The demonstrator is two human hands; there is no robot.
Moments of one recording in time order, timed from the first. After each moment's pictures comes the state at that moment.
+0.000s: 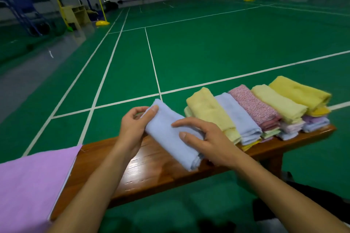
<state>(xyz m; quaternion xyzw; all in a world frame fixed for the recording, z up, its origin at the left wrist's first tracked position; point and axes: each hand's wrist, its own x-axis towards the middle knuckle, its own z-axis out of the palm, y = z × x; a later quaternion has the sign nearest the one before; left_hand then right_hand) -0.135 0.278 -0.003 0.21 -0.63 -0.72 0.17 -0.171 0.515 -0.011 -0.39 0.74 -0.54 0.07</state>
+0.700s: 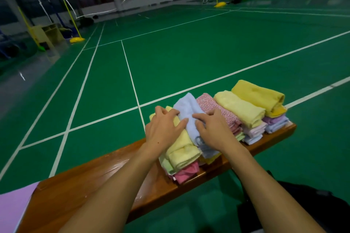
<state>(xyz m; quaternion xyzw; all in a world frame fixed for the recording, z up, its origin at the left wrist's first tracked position) -0.264 0.423 -0.028 0.06 -0.99 -0.13 0.10 -0.282 0.612 -0.047 -0.14 0.92 -0.36 0.01</state>
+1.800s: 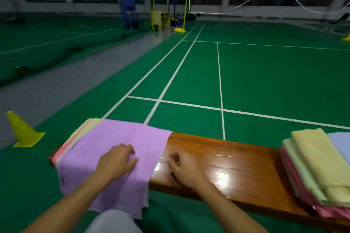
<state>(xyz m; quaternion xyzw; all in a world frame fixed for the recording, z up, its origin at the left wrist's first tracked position) 0.141 0.003 -0.063 0.35 -0.93 -0.08 0.02 -0.032 0.203 -0.085 -0.39 0.82 -0.35 0.21</state>
